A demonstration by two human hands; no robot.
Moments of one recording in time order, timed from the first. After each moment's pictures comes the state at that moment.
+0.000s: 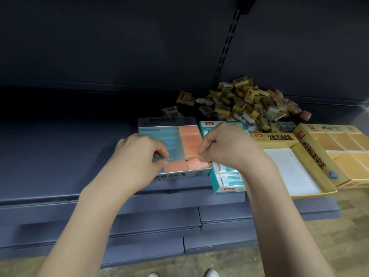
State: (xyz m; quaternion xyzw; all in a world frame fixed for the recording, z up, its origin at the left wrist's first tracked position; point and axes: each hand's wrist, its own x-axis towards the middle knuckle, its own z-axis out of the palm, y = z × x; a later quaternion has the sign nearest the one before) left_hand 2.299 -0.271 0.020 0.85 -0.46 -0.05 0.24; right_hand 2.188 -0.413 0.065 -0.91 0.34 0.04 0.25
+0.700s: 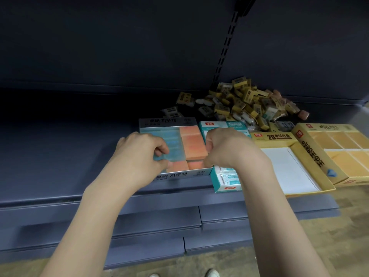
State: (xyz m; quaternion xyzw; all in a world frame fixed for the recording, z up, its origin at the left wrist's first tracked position) left_hand 2.301 -0.270 0.023 0.85 -0.44 -0.07 0.27; right_hand 2.196 -0.414 0.060 -0.91 0.37 0.14 0.12
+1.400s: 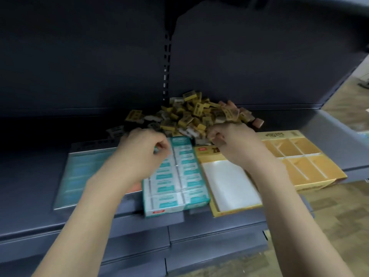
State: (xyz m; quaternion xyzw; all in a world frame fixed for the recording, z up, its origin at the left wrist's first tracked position) left_hand 2.243 -0.393 0.050 0.81 -0.51 -0.03 0.28; right_hand 2.098 -0.550 0.064 -0.94 0.33 -0.08 0.06
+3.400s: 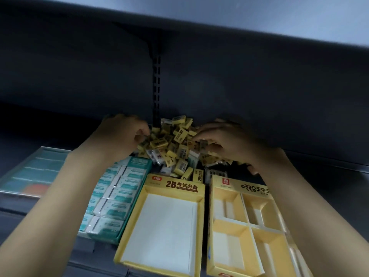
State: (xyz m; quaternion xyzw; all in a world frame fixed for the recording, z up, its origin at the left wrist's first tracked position) left_hand 2.223 -0.487 0.080 0.91 -0.37 0.08 0.17; right_hand 2.126 -0.734 0.079 -0.99 -0.10 -0.07 -0.02
